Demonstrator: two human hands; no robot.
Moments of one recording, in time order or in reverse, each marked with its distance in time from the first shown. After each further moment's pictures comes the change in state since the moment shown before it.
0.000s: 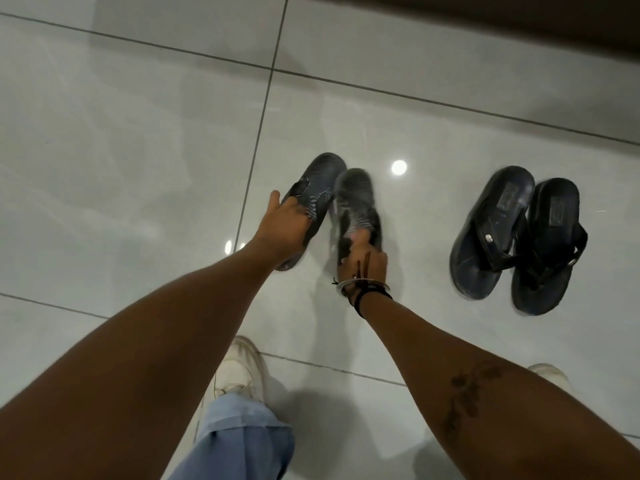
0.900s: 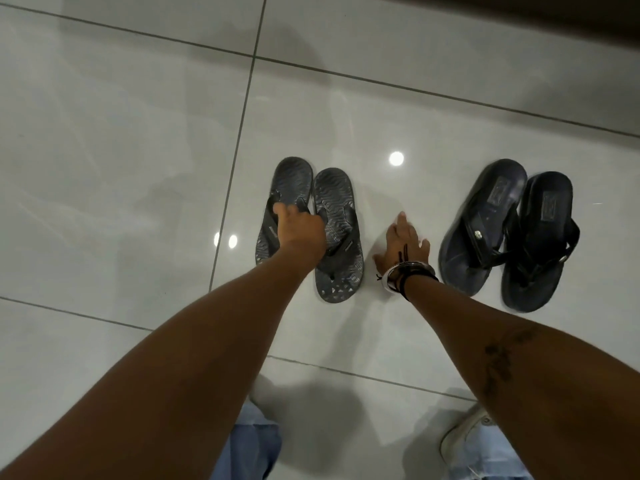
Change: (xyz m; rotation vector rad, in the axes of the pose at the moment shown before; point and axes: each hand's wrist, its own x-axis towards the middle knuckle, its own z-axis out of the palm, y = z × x) left_hand 0.033 0.067 0.017 0.231 -0.417 -0.356; right_hand 0.062 0.084 -0.044 -0.483 -0.206 -0.137
